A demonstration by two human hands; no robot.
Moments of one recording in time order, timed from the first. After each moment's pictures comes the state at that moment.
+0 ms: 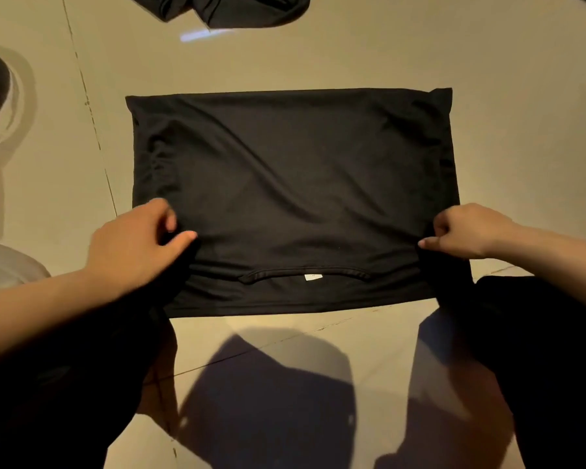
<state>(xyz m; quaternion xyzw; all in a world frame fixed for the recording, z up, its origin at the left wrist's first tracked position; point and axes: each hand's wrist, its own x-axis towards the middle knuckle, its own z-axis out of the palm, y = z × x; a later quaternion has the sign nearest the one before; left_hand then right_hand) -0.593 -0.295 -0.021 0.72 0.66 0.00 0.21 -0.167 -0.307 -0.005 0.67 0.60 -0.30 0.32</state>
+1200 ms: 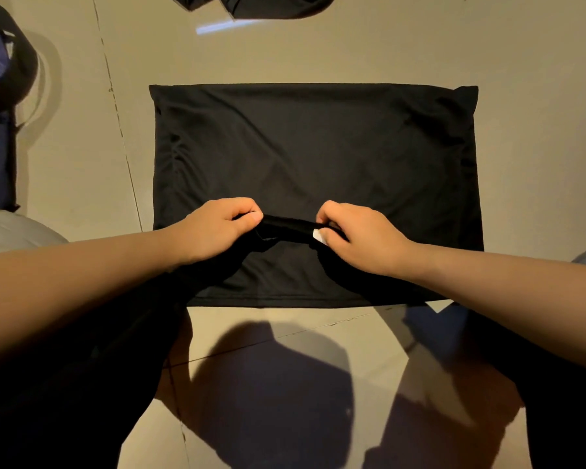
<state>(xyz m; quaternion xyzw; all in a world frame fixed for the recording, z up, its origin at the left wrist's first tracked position) -0.544 -0.280 -0.027 0.66 0.54 0.00 0.52 -0.297 -0.313 -0.032 0.55 0.75 -0.37 -0.03</state>
